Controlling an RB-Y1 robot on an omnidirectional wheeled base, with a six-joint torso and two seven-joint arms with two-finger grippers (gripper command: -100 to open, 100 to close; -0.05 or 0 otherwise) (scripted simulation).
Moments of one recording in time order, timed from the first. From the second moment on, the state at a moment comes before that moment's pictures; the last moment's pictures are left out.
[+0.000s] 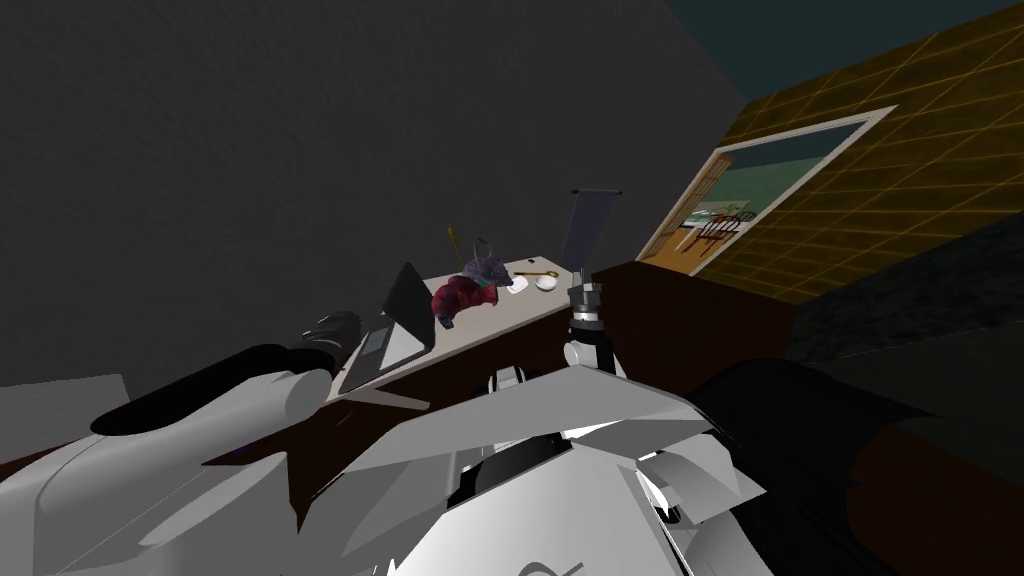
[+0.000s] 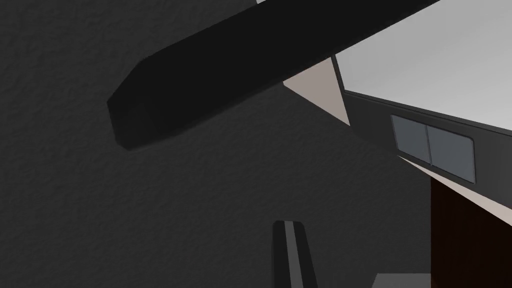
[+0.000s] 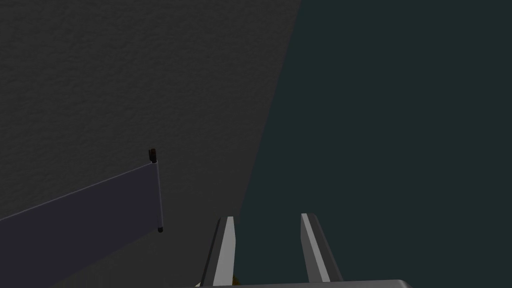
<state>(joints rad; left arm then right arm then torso) 0.13 0.36 0.46 -2.50 0.20 1.24 -0.16 0.47 0.05 -0.05 -2.26 -0.12 -0.50 0.09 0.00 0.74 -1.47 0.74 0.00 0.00</state>
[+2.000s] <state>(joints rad) -0.03 0.39 0.54 -2.25 0.14 1.23 -0.06 0.47 0.05 -0.05 -2.26 -0.12 -0.50 0.09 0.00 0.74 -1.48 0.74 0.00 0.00</state>
